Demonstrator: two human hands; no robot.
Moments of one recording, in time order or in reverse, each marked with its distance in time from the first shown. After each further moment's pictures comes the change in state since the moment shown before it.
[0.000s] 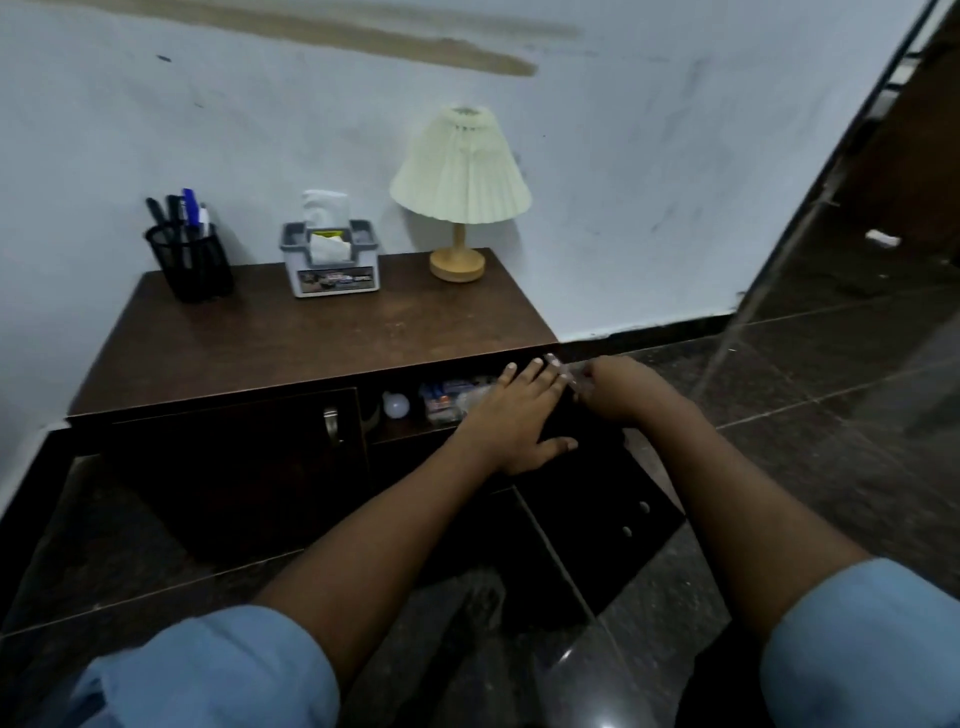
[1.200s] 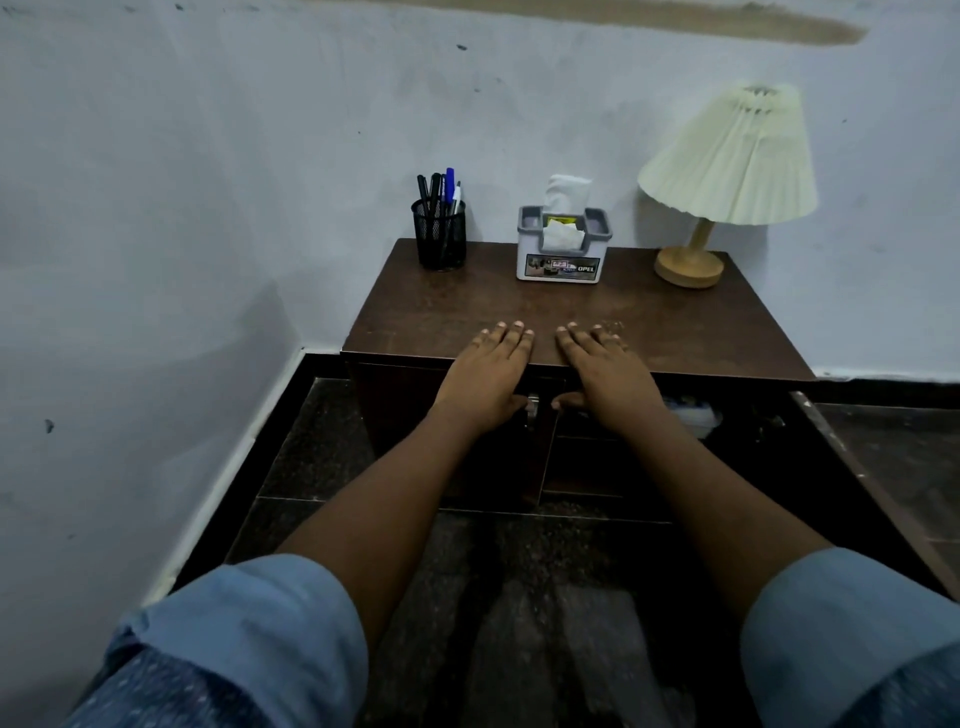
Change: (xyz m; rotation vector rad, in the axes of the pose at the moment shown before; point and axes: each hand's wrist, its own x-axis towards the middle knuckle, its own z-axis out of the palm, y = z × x) left_hand -0.169 -0.182 -0.047 0.303 0.021 -0.576; right_hand 0.067 -0.231 0.083 -0.187 0.308 -0.658
